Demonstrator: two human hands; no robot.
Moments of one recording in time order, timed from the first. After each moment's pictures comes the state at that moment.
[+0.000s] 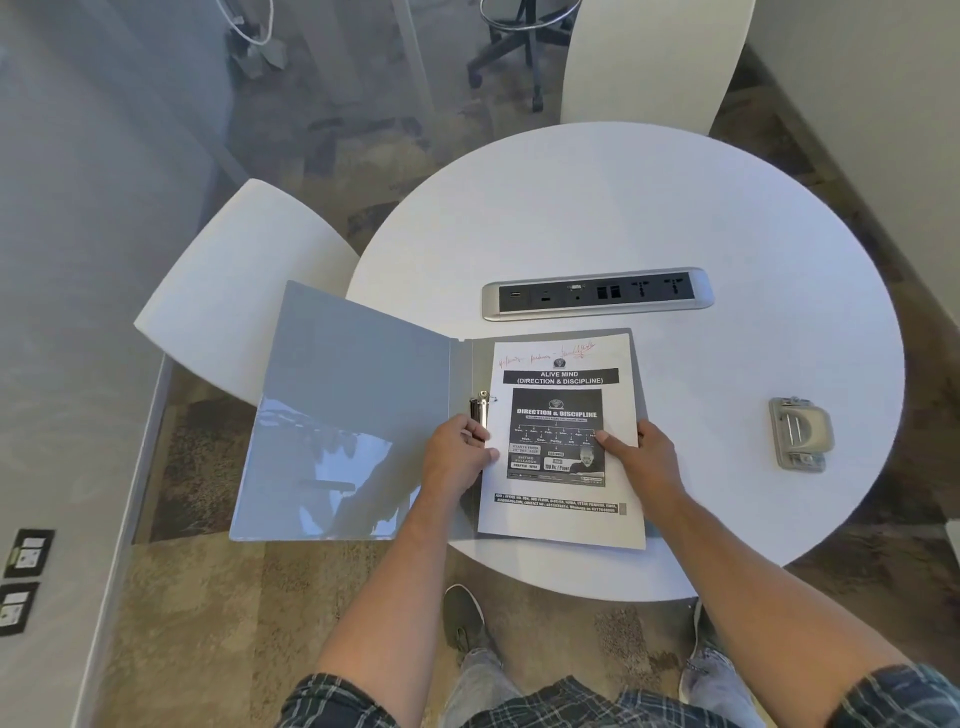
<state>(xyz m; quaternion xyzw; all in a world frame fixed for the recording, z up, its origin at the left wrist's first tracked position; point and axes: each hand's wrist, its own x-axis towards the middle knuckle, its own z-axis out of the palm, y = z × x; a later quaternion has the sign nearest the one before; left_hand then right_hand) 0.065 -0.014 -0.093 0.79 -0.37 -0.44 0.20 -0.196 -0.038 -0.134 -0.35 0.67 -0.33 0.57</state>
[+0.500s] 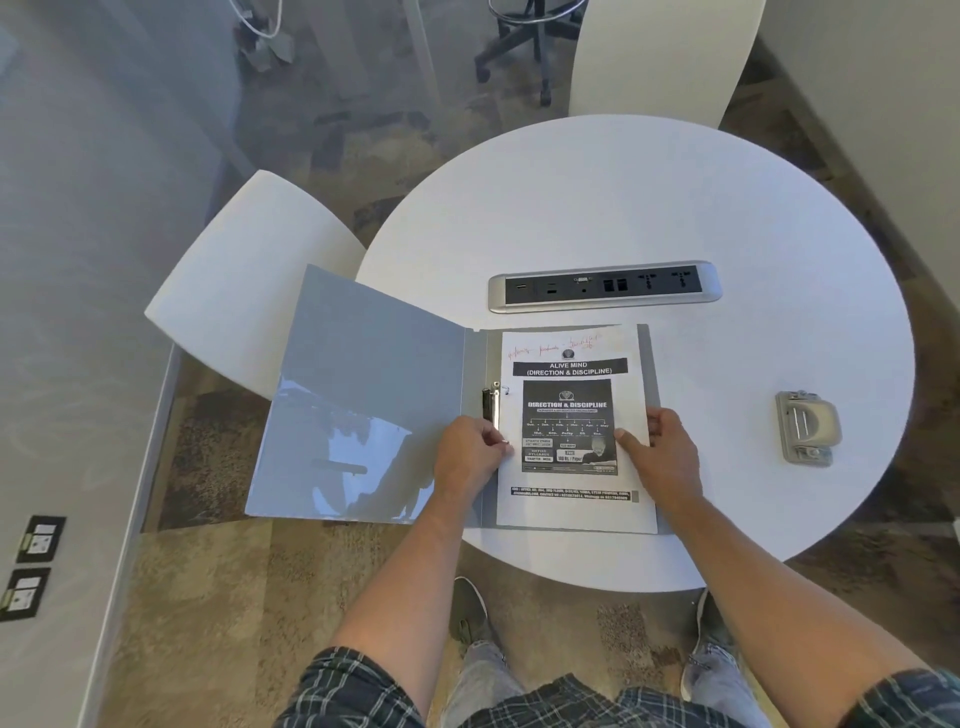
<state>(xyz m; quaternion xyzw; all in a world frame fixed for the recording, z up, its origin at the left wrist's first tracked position) 0.050 -0.006 -0.099 0.80 -0.46 -0.36 0.15 -0.207 -0.033 -0.131 -0.45 0.72 -0.28 0.45</state>
